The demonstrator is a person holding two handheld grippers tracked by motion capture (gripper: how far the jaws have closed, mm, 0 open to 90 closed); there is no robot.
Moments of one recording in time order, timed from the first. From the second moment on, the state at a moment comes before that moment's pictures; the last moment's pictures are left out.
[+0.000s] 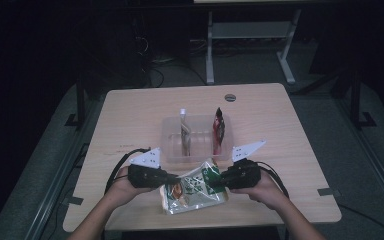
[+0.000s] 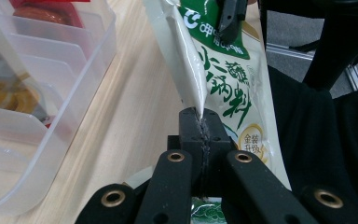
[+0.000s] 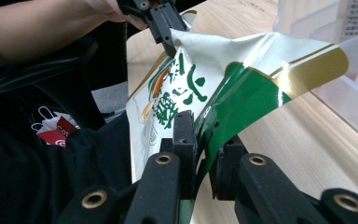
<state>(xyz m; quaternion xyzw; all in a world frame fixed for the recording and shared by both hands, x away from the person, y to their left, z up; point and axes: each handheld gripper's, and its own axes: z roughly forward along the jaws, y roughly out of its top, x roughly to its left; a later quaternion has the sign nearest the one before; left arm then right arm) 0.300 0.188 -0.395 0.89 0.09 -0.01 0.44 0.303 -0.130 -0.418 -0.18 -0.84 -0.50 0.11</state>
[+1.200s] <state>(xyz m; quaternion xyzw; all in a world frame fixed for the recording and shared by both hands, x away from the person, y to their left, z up) 0.297 0.196 -0.396 0.89 0.10 0.02 0.45 0.294 -0.131 -0.407 -0.14 -0.82 -0.55 0.11</state>
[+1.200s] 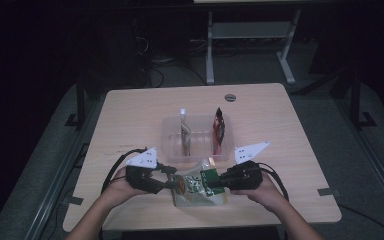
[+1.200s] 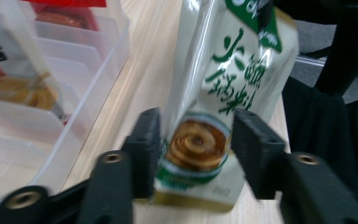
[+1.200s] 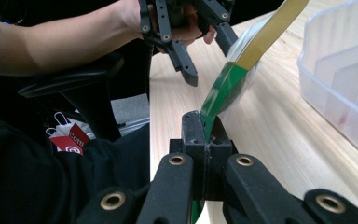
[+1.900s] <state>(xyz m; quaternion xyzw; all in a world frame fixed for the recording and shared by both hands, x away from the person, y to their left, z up) 0.301 0.233 -0.415 0.89 0.17 0.03 0.42 0.295 -0.121 -0.371 -0.10 -0.81 -0.58 0.07</state>
